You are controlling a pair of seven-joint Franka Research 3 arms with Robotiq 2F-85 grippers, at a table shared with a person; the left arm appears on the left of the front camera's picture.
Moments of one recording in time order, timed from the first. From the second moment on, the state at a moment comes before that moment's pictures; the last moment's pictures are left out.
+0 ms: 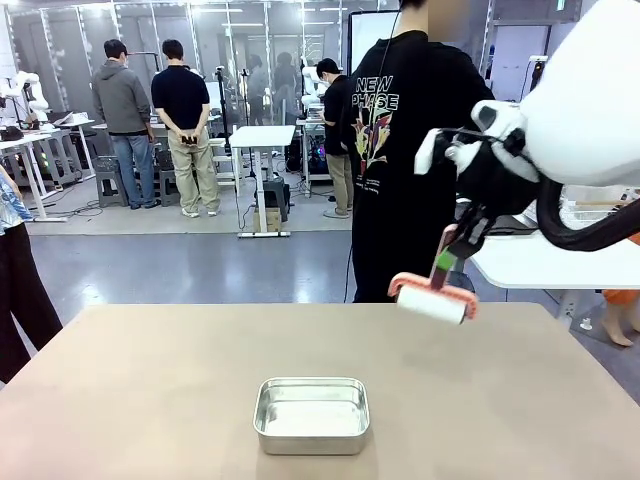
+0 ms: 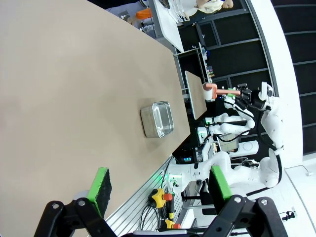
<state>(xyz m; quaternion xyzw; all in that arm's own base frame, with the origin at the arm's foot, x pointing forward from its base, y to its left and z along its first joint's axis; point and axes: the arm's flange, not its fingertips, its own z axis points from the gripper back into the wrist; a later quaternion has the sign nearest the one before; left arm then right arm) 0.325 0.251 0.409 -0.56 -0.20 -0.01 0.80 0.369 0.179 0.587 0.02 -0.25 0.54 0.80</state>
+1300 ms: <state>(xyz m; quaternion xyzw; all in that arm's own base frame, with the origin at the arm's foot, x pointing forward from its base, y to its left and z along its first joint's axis) 0.325 0.250 0.409 -0.56 -0.20 -0.01 0.80 0.346 0.242 0.559 0.02 -0.22 0.63 0.75</state>
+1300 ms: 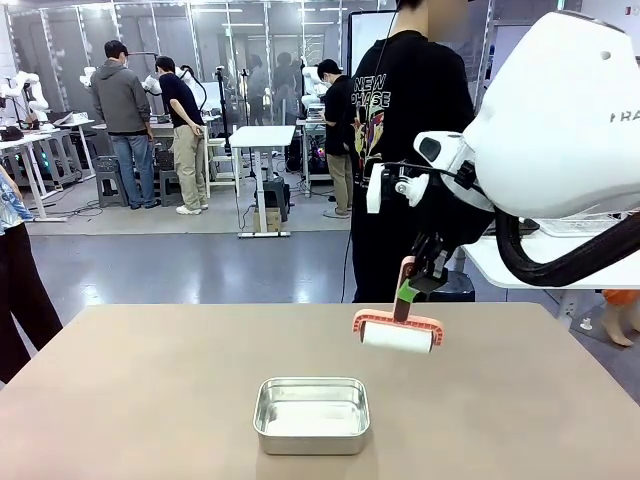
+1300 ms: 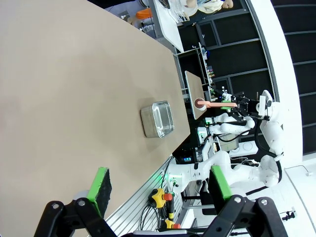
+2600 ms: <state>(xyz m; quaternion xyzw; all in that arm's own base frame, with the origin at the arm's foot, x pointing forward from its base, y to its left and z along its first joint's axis) 0.325 0.250 0.409 -0.56 -0.20 -0.01 0.80 0.380 0.393 0.485 0.04 -0.11 0.74 0.66</state>
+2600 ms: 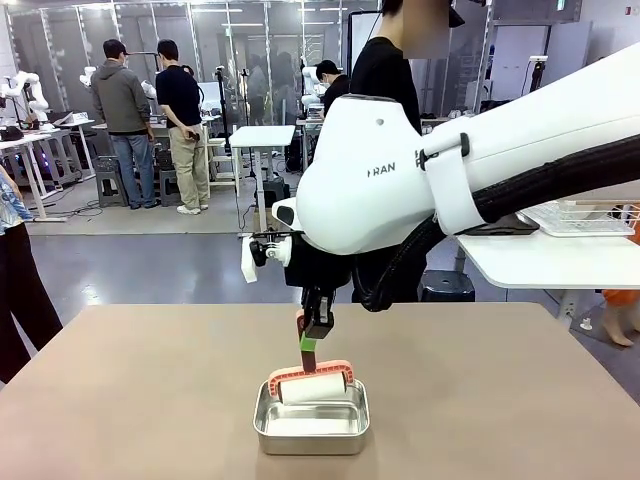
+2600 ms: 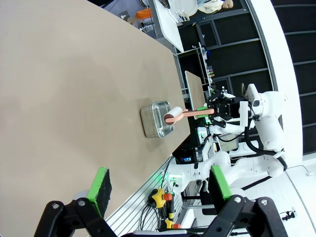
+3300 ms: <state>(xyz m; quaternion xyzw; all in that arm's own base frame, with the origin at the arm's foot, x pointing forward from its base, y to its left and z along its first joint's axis) 0.325 0.250 0.409 -0.56 -0.20 -0.01 0.80 0.410 0.390 0.462 0.05 -0.10 0.72 0.68</state>
